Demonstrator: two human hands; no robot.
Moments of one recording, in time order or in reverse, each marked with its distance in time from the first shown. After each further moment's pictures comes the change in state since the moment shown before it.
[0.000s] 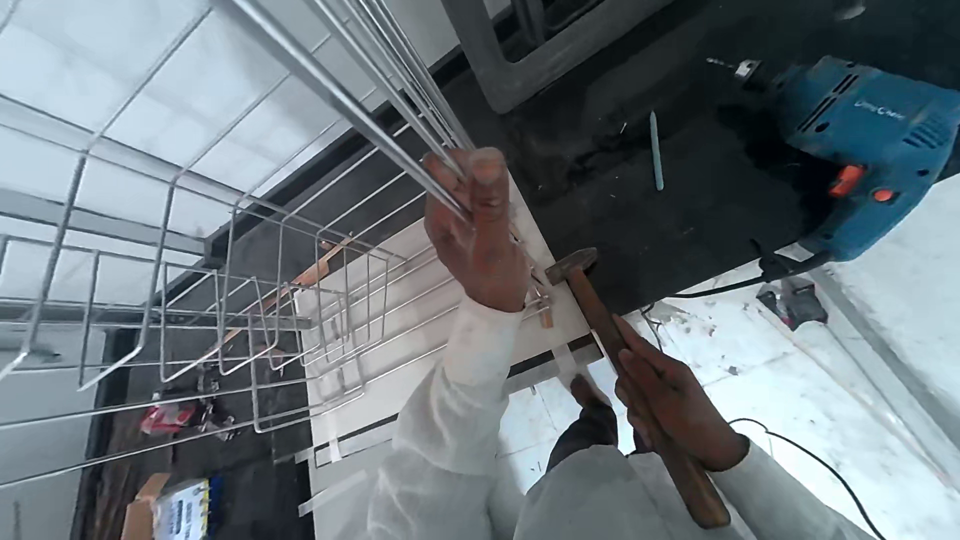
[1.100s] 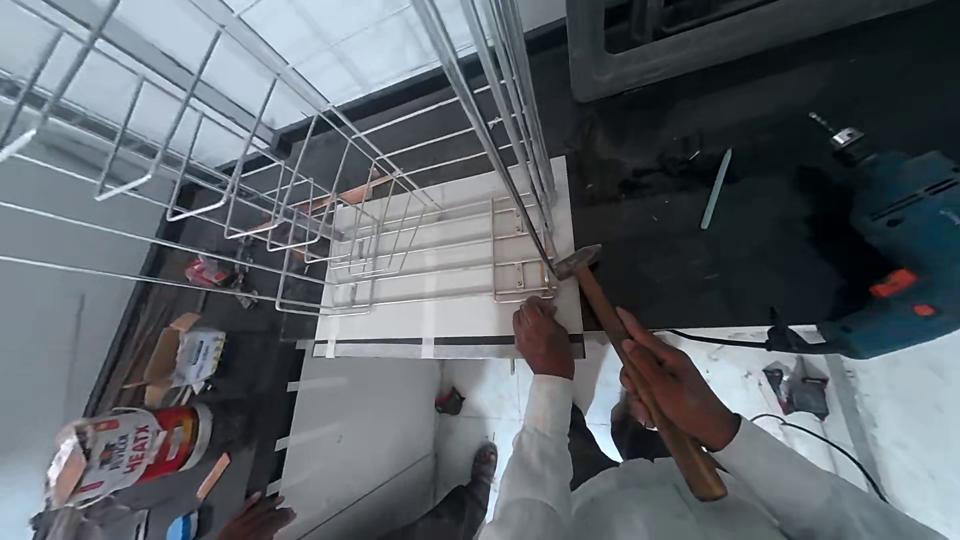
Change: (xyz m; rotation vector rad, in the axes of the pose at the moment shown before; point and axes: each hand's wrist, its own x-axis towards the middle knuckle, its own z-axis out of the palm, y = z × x) left_hand -0.177 -0.054 0.006 1.301 0.263 -0.627; right_hand 0.029 -0.047 -0.055 -0.362 -0.254 0.062
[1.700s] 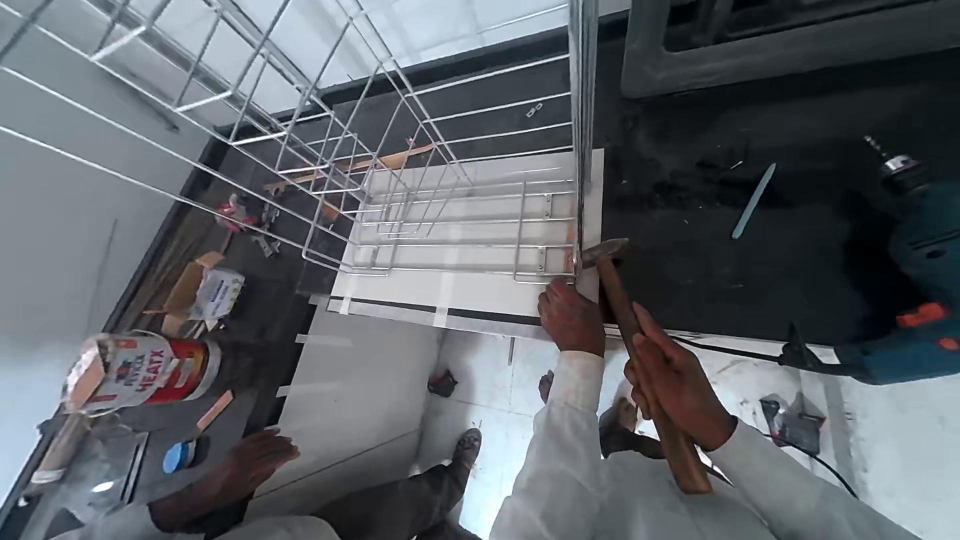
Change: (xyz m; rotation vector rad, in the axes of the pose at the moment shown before) left_hand 0.006 0.038 0.000 0.137 -0.112 -0.251; right_hand 0.001 0.003 0.007 -0.078 0.032 -0.069
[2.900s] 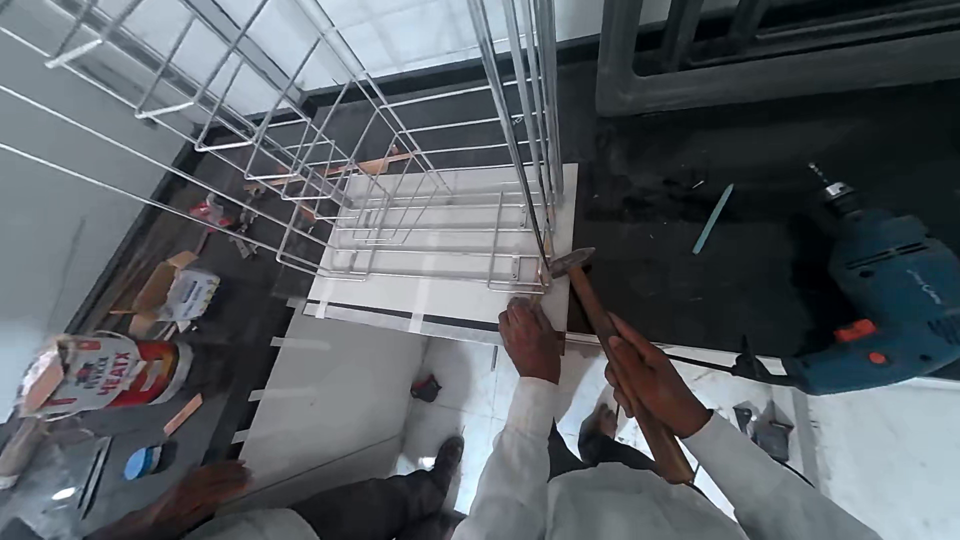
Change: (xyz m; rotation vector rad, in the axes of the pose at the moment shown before) left_hand -0.012 -0.036 0.010 -0.087 0.144 0.158; right_hand 0.011 -0.010 -0.027 -0.051 -0.085 0.109
